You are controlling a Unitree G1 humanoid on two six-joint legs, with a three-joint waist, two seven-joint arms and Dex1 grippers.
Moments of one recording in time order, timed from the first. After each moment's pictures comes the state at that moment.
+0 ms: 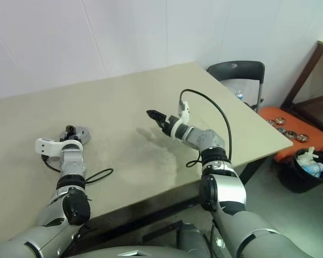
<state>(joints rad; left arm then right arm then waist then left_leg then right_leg) -0.65 0.13 0.76 0.89 -0.77 -0.17 0.03 -0.90 -0.05 -0.37 0.91 0.62 0.78 0.62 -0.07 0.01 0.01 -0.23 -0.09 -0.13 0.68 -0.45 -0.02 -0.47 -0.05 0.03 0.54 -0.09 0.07</state>
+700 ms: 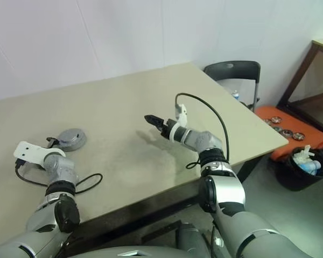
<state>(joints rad) -0.56 0.23 0.62 0.92 -0.46 -0.31 0.30 -0.89 -0.05 -0.32 0.93 0.56 0.75 0.66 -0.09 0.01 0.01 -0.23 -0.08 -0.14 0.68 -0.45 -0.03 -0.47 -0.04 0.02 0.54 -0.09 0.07</state>
